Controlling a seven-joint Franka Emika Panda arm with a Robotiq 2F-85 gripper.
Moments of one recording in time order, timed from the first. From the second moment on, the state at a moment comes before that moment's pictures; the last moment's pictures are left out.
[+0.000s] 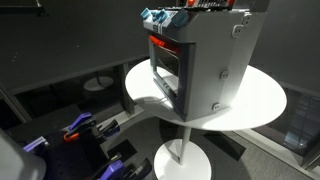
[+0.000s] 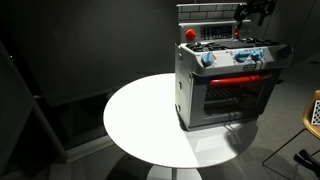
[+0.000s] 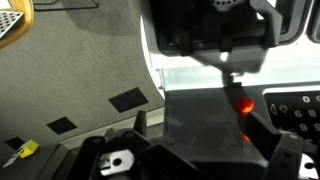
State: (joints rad) arm -0.08 0.14 -0.05 -1.70 -0.28 2.07 0.50
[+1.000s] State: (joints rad) arm -0.02 0.09 -0.06 -1.68 -0.22 1.80 0.50
